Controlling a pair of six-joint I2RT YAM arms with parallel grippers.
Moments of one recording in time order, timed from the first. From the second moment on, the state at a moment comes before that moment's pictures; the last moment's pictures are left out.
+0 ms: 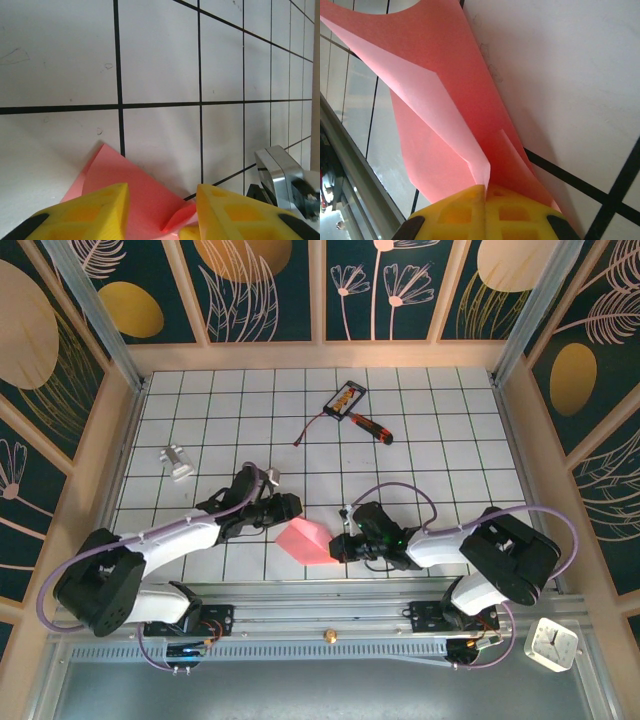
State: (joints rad) left arm -0.63 1.32 0.58 -0.04 0.30 -0.89; right arm 0.90 1.48 0.37 0.33 -0.34 0.78
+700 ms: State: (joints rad) left arm -0.68 1.44 0.59 0.02 0.33 -0.94; right arm 0.87 1.34 0.41 0.21 -0.17 1.14
